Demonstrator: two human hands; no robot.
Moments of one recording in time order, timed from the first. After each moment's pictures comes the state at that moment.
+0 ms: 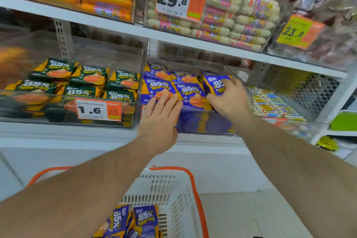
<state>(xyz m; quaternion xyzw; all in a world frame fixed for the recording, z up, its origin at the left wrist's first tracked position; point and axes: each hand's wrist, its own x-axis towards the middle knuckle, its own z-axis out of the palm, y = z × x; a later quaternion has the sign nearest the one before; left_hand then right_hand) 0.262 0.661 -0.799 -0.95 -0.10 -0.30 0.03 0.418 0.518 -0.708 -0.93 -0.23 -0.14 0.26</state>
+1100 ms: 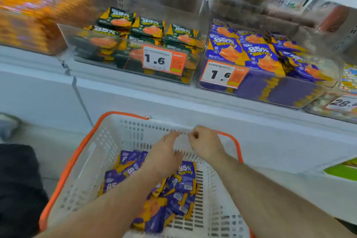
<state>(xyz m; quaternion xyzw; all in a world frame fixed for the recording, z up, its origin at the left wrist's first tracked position) 0.110 0.656 -0.930 -0.86 -0.31 -0.06 -0.40 0.251 0.578 -0.921 -0.89 -0.37 0.15 0.22</state>
